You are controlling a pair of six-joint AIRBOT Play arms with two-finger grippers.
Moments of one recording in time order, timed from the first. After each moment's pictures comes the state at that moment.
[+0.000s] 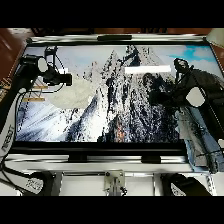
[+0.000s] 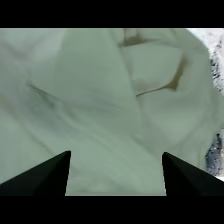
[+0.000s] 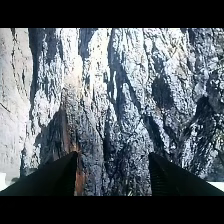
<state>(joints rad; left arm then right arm) -0.17 -1.69 1.71 1.61 -1.17 -1.69 0.23 -1.03 1.12 -1.44 1.12 1.83</state>
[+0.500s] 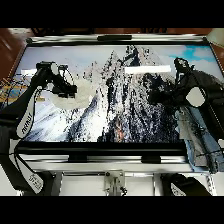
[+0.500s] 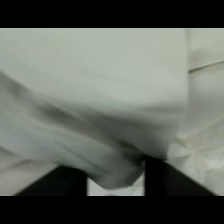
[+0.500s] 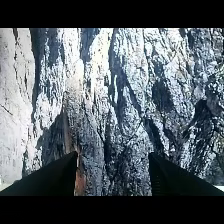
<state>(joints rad) -0.13 -1.96 1.85 1.49 -1.38 -1.67 0.23 -1.03 1.12 -1.44 1.10 1.83</state>
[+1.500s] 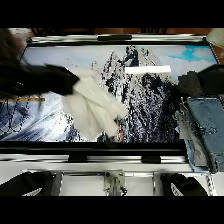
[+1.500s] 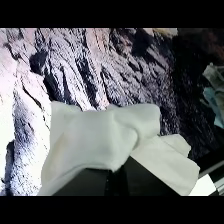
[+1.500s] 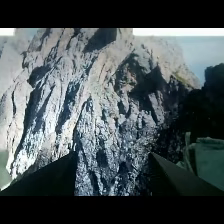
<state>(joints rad) -0.72 -1.07 1.65 1.56 -1.26 -1.89 0.23 -0.77 1.55 -1.69 1.41 1.70</state>
